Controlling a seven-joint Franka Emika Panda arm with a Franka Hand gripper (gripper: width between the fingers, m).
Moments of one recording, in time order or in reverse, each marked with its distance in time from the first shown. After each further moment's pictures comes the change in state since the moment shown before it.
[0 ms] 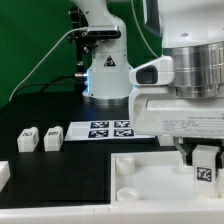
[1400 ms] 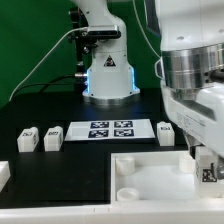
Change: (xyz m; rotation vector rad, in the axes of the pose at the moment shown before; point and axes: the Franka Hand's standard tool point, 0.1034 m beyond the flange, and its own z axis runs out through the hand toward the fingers) arm -0.002 -0.005 0.000 0.023 -0.018 0.625
